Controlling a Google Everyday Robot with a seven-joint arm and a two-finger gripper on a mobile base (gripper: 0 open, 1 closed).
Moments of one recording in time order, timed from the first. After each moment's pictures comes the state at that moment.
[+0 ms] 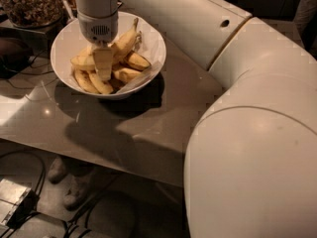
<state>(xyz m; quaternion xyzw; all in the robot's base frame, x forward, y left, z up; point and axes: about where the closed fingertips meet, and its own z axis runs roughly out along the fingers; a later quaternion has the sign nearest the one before) 0.619 0.132 0.913 -0.78 0.61 -0.02 0.12</state>
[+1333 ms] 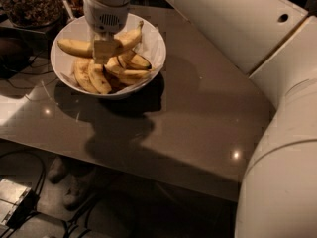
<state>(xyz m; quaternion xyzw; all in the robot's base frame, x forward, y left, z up) 0.593 0.131 0.954 -0.78 0.59 0.02 0.20</state>
